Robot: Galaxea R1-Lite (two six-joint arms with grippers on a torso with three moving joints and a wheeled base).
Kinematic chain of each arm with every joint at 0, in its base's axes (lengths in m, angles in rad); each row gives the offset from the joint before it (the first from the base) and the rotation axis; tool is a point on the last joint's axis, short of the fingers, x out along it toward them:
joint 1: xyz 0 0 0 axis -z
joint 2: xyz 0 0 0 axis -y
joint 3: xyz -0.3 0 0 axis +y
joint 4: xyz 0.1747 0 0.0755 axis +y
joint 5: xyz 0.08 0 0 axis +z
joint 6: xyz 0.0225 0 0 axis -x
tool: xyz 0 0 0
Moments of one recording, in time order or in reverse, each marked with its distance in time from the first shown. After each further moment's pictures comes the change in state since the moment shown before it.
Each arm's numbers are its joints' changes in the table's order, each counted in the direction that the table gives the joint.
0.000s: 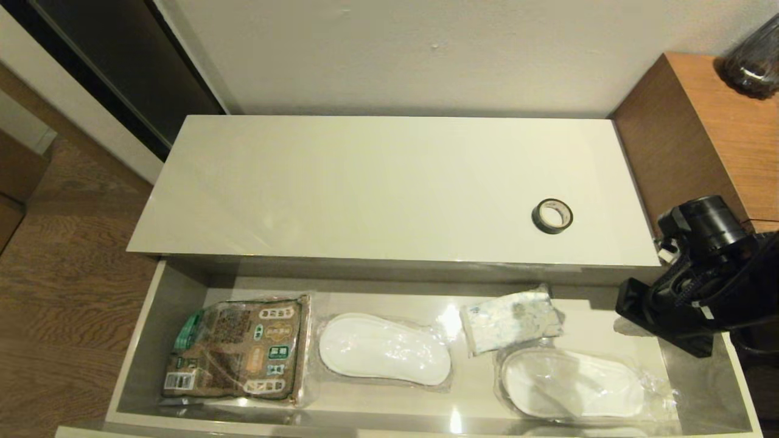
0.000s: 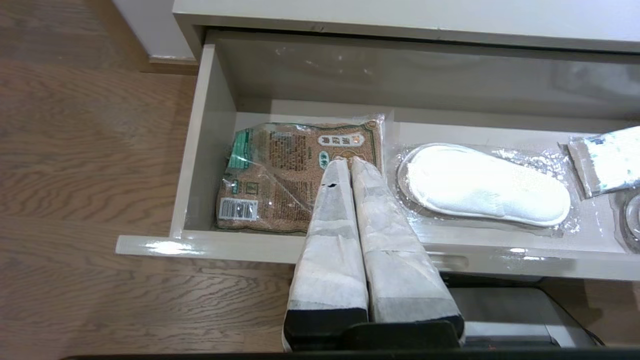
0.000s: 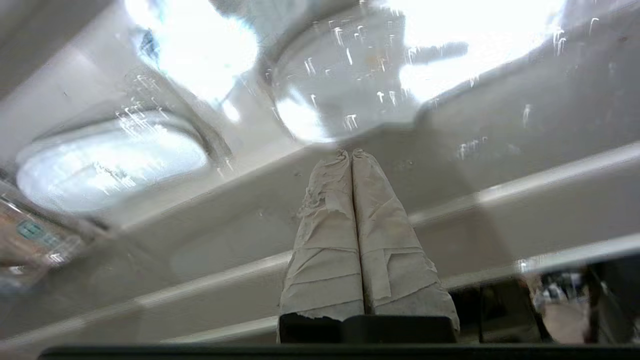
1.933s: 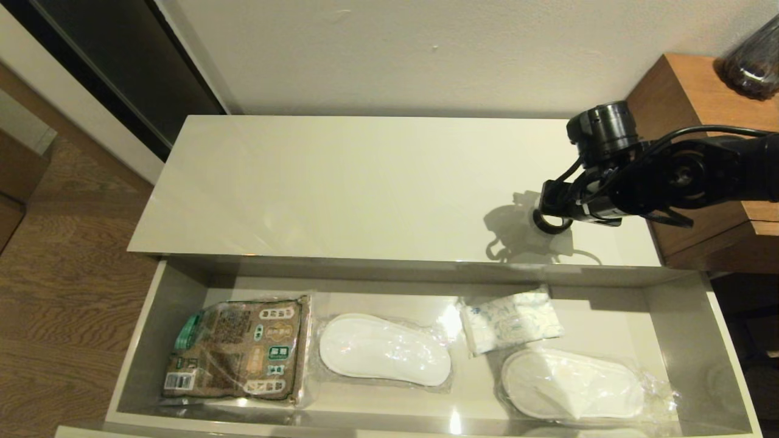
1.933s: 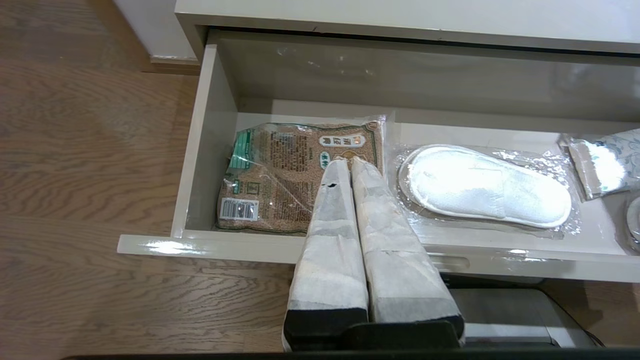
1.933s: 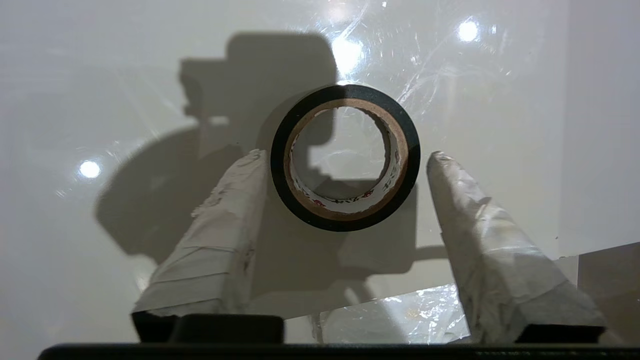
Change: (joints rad) left arm 0.000 0.000 0.000 -0.001 0.000 0.000; right arm -0.185 -0.288 -0.597 -0.066 -0.415 0.270
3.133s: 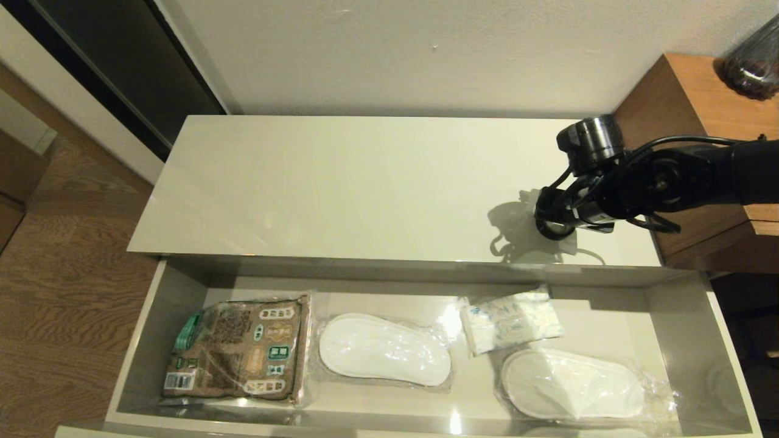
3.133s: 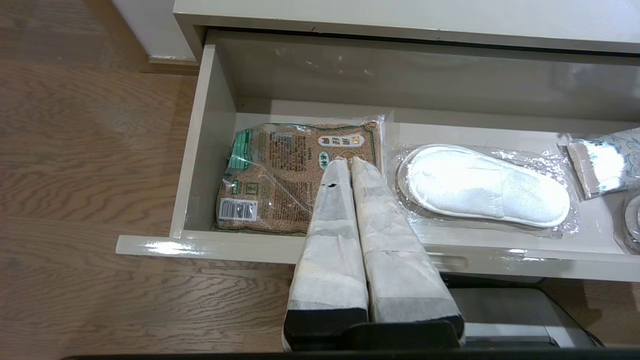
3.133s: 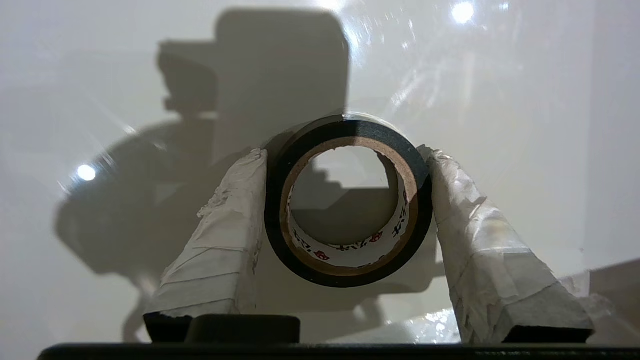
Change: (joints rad) left arm 0.001 0.000 0.000 0.000 0.000 0.000; right arm 0.022 -0.056 -0.024 0.010 0.000 -0.039
